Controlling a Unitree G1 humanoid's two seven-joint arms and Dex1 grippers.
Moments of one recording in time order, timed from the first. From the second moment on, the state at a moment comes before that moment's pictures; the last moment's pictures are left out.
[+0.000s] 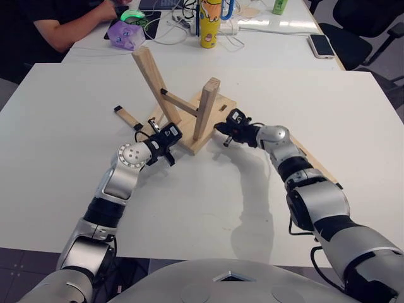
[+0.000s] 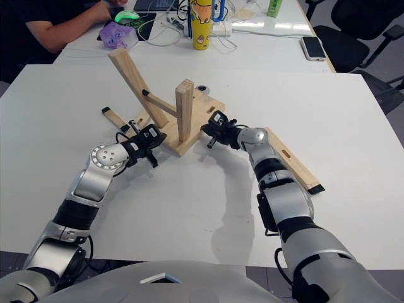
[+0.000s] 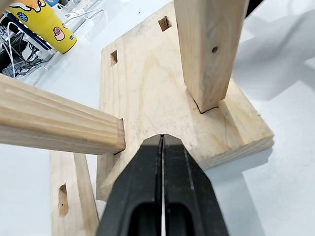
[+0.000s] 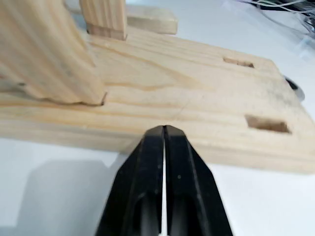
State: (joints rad) left arm -0.31 0.39 -0.26 0.03 0.23 0.35 -0.59; right arm -0.74 -0.21 0.13 1.21 -0.03 -0.29 0.82
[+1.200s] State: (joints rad) left arm -0.36 0.38 -0.33 0.19 0.21 0.24 -0.62; right arm -0.76 -0.08 0.07 1.14 0.05 -0.30 1.02
